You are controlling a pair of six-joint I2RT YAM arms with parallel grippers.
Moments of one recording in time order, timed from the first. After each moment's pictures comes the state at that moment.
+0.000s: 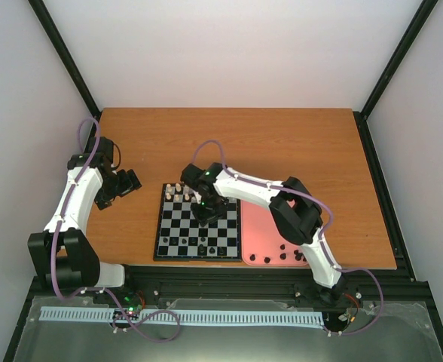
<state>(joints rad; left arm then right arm) 0.10 1.36 1.14 -1.11 0.02 -0.49 0.96 2.18 1.75 -1.06 -0.25 0.41</state>
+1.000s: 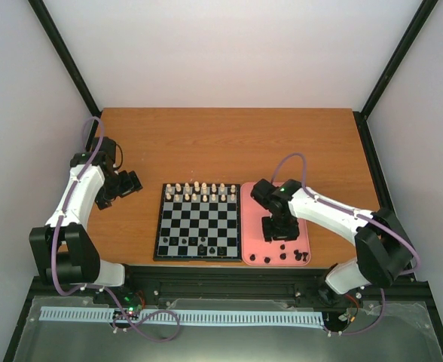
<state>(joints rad) 0.09 1.39 1.14 -1.12 -0.01 -0.46 0.75 1.47 0.96 -1.13 -0.04 0.68</state>
